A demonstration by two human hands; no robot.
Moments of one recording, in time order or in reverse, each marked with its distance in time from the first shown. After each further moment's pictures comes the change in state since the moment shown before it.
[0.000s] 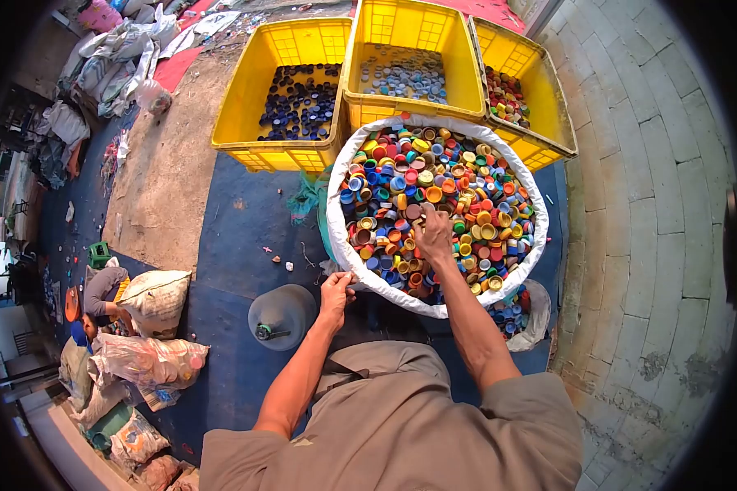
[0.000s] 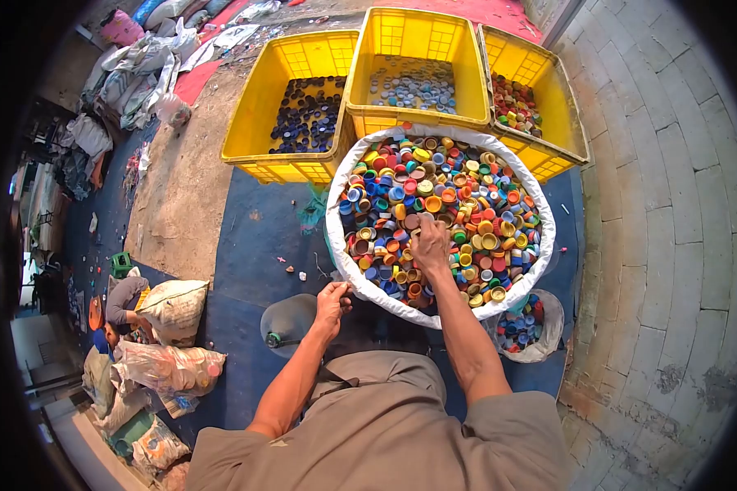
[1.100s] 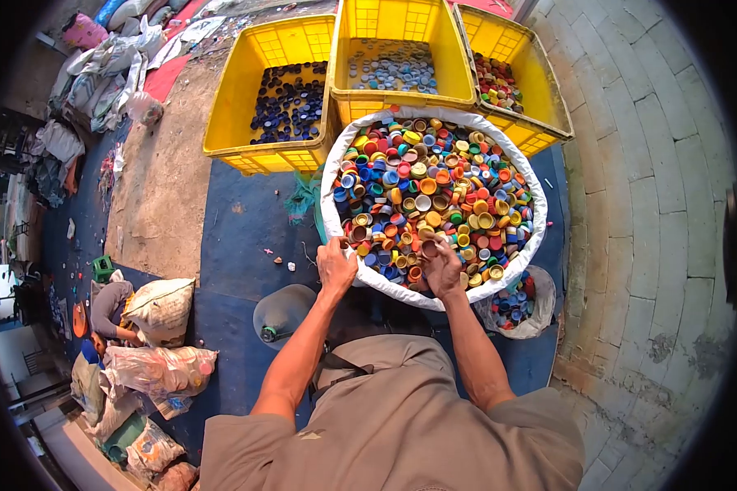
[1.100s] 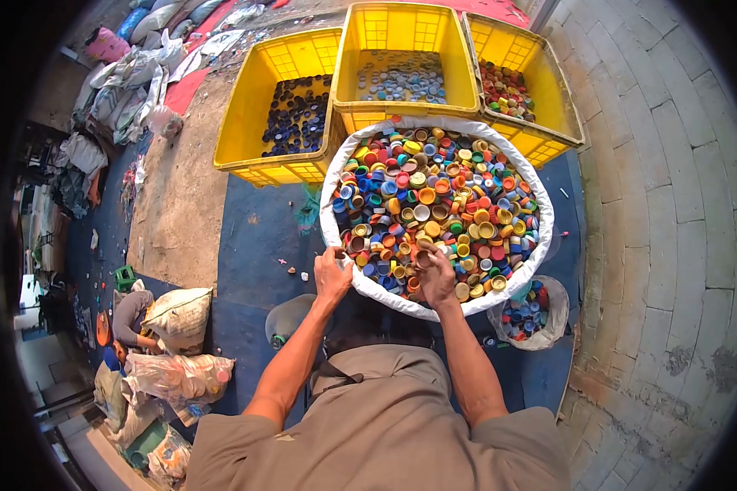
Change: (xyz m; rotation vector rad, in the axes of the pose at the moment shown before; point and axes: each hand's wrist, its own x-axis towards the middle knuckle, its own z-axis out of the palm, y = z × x) left_hand 0.045 0.034 0.026 1.115 0.200 0.803; right_hand -0.078 -0.006 -0.026 1.764 -0.027 0.785
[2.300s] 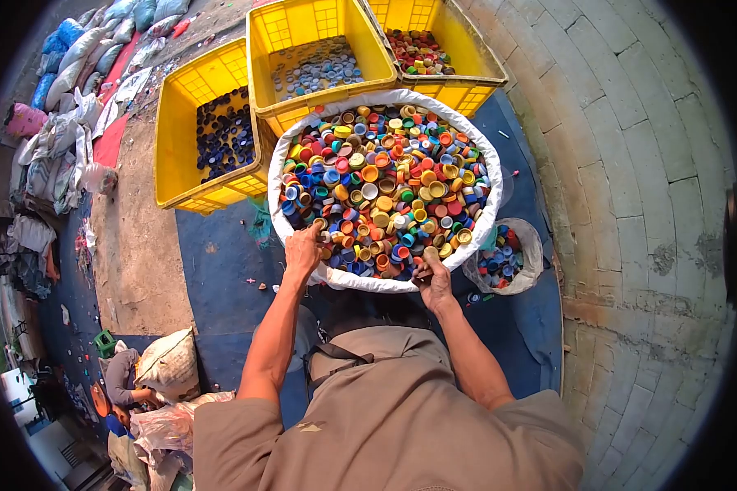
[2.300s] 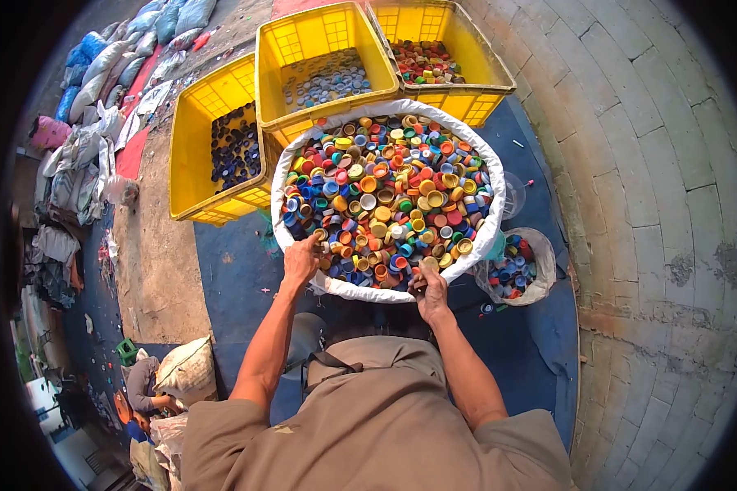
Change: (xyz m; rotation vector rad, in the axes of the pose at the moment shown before) left_hand 0.062 0.013 0.009 0.221 -0.383 0.351; right_hand -0.076 0.010 -0.056 0.020 0.471 -0.012
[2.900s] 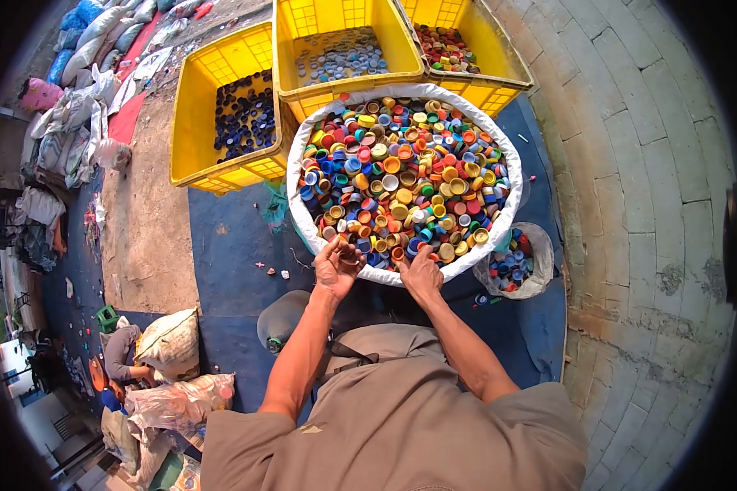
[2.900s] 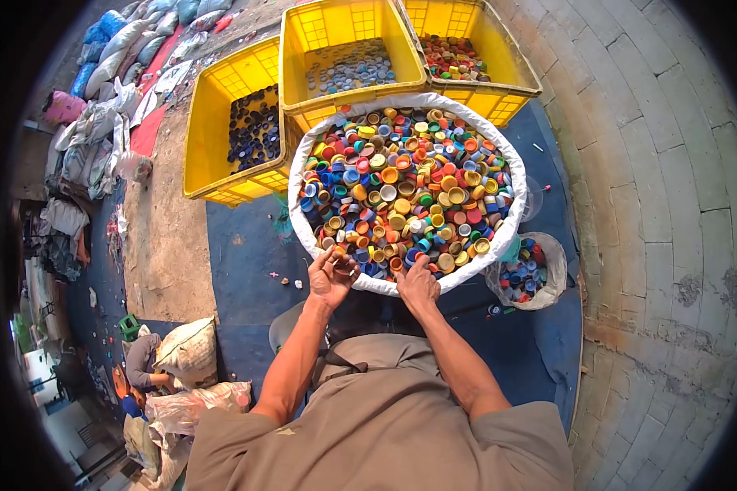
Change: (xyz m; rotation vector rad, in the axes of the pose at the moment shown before) left_hand -0.062 0.049 0.008 -2.220 -0.060 -0.727; right_hand -0.003 0.021 0.061 -1.691 0.126 -0.295
